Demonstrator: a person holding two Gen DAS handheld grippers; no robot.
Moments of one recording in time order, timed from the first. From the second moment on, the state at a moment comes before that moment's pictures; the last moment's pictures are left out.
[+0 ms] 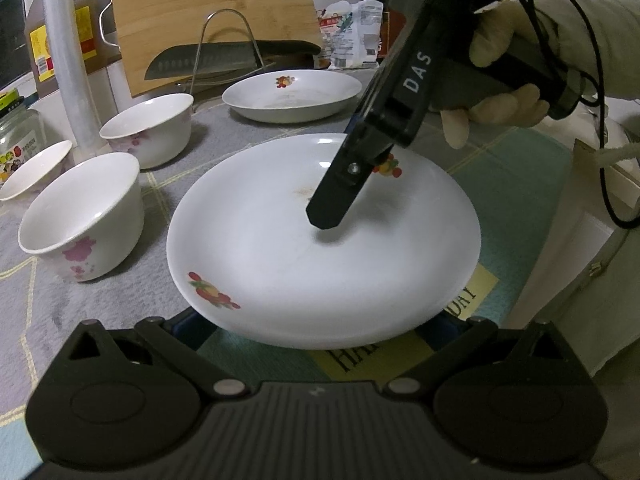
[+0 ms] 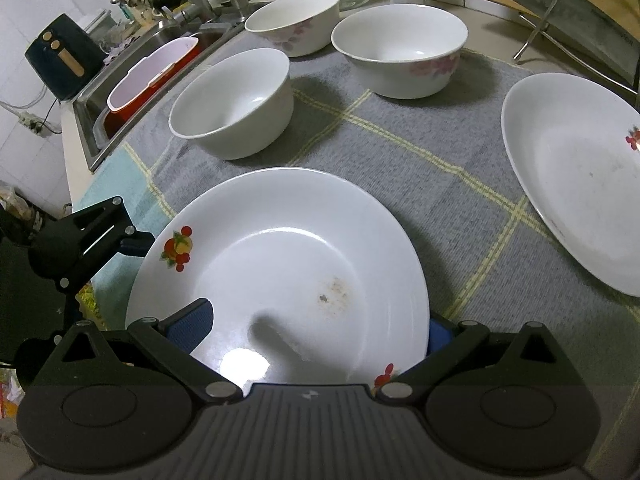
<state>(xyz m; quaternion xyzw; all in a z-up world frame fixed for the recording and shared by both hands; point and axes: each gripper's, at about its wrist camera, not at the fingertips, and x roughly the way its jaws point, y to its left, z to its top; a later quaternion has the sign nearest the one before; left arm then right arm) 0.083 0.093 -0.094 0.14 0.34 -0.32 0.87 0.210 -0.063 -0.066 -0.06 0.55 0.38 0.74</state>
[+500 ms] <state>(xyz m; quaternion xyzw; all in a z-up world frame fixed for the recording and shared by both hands) 0.080 0.086 -0.083 0.15 0.33 -0.31 0.88 0.201 -0.073 -0.053 -0.07 0.54 0.39 0.75</state>
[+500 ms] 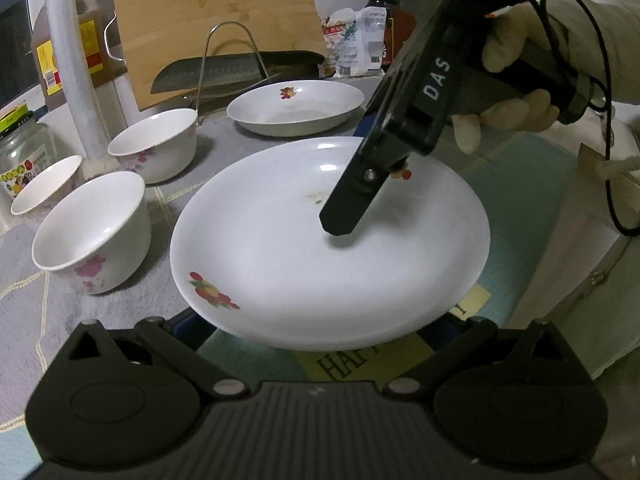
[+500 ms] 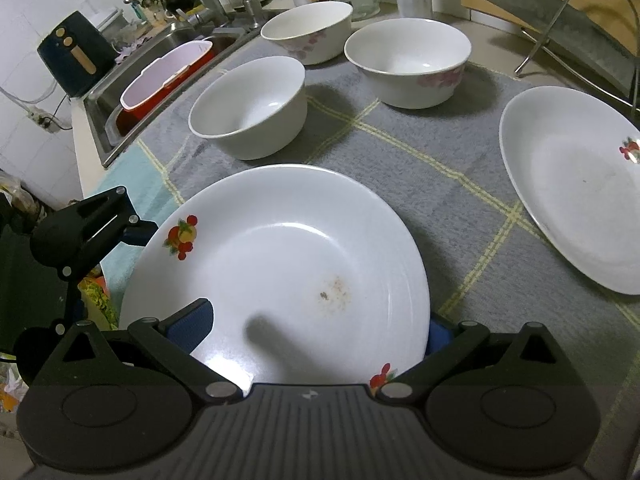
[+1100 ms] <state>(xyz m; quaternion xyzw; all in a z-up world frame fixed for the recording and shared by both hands) 0.083 0.053 -0.075 0.16 0.32 -0.32 0.88 0.195 -0.119 -0.035 -0.06 0.52 0.39 0.76</state>
